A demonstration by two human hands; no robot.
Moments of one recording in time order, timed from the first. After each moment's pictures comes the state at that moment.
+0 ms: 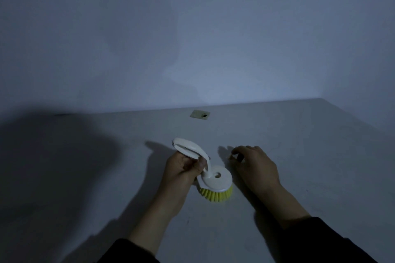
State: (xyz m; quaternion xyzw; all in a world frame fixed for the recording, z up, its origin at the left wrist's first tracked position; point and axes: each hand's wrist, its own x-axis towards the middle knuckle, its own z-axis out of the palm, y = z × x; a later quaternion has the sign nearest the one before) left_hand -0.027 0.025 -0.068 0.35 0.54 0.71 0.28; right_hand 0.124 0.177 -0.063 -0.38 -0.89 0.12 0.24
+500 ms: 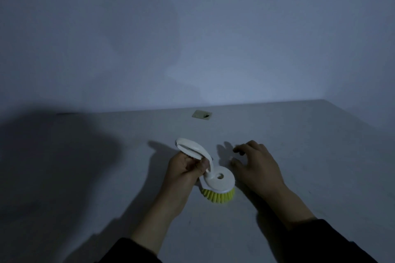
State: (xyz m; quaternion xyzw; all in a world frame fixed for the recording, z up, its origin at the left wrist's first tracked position) left_hand -0.026 0.023 -0.066 0.36 0.55 0.70 0.28; right_hand 0.126 0.174 -0.055 -0.34 -0.90 0.13 0.26
